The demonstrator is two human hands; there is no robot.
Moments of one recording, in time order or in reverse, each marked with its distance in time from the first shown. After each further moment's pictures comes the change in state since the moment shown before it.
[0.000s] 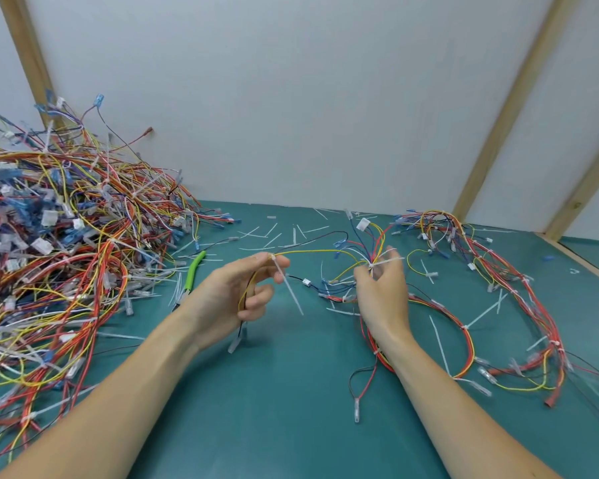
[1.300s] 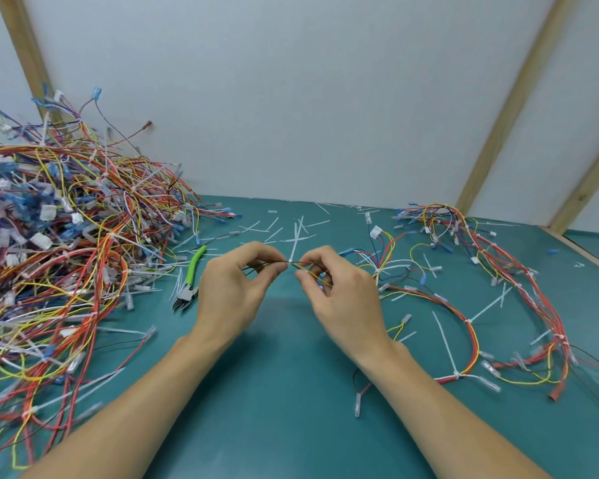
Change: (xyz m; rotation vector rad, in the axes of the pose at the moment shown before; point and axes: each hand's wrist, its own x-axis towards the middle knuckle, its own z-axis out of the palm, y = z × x) left_hand 0.004 -0.021 0.012 1.033 0.551 0.613; right_hand -0.034 -0.009 0.022 -0.235 -0.157 -0.711
